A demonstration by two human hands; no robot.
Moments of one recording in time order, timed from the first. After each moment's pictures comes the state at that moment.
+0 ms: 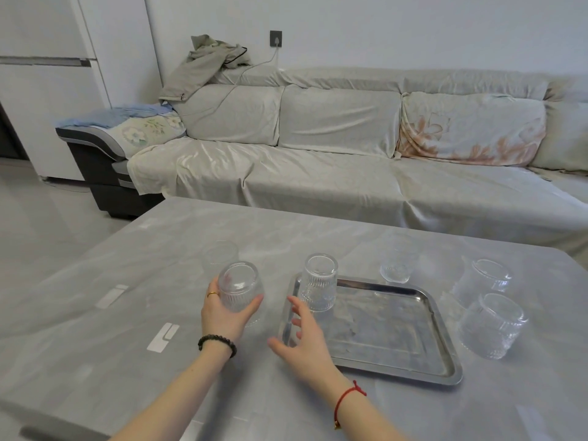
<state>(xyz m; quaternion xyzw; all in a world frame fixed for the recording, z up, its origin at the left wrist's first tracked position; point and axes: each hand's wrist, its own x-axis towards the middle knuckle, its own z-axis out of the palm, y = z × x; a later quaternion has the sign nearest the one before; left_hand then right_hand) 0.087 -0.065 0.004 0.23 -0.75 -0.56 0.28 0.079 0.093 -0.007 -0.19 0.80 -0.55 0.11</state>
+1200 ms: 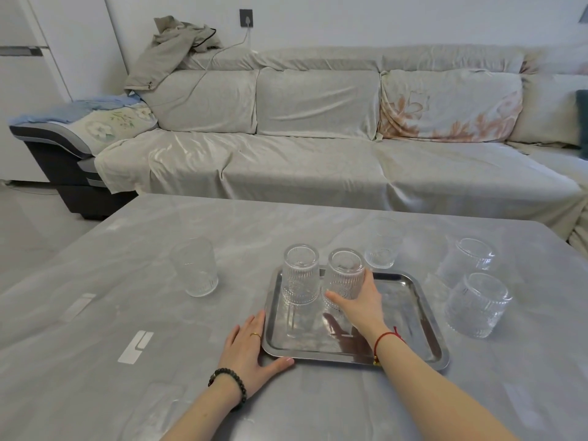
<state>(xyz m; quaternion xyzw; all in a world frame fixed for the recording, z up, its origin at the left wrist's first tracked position) 0.099 -0.019 -0.050 0.04 -0.97 -0.24 0.01 -0.012 0.182 -0.014 0.01 0.83 -0.56 -0.02</state>
